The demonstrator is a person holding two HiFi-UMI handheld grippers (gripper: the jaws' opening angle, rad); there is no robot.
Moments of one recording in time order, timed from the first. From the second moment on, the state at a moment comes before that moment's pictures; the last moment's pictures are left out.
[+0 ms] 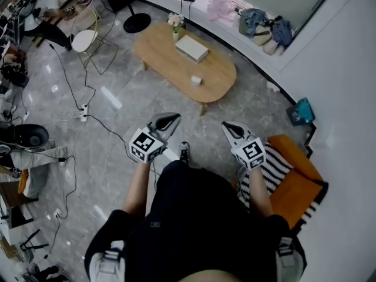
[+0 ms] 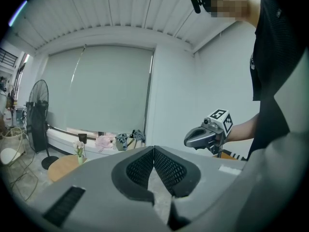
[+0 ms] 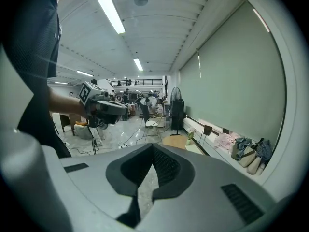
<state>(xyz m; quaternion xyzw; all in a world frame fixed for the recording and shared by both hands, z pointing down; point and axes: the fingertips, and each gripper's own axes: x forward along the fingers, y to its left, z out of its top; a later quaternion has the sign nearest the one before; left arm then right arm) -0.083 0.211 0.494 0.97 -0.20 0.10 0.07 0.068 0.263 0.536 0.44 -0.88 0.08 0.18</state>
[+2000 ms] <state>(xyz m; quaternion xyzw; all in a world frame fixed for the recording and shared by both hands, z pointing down) -0.120 0.068 0.529 0.98 -0.13 0.08 0.10 0.009 0.143 0.584 0.47 -0.84 0.11 0.23</state>
